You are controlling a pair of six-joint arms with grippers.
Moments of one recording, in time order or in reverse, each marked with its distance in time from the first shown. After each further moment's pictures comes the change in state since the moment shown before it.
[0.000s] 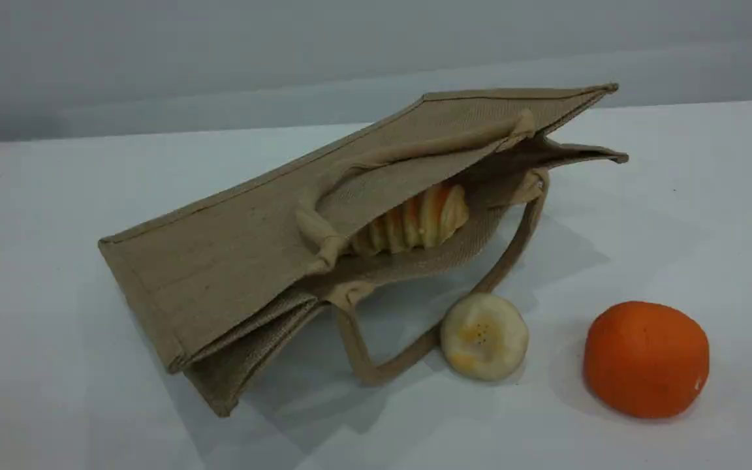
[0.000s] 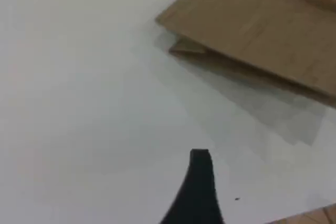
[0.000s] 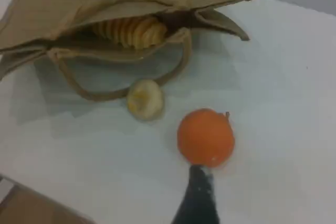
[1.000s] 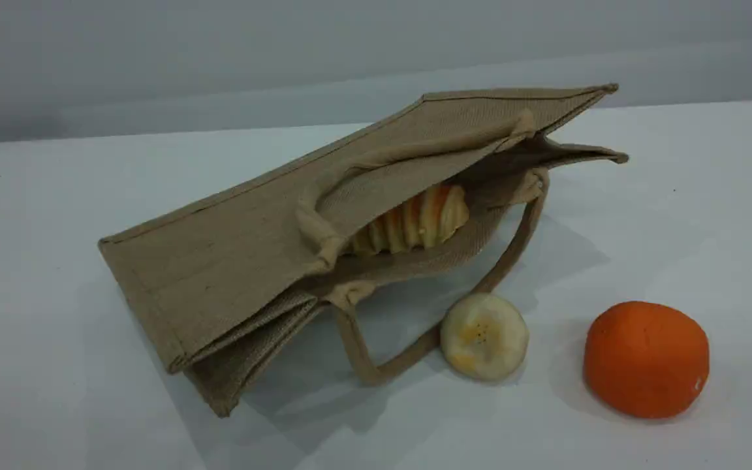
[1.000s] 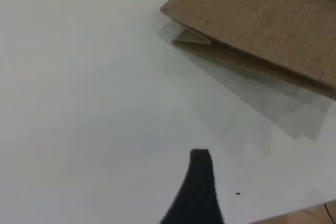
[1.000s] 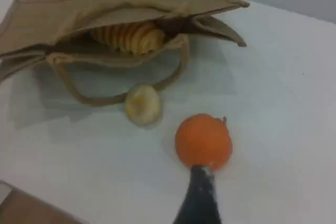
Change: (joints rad) left arm 0.000 0.000 0.004 -0.001 0.002 -0.001; right arm 0.000 -0.013 0.000 -0.002 -0.003 0.000
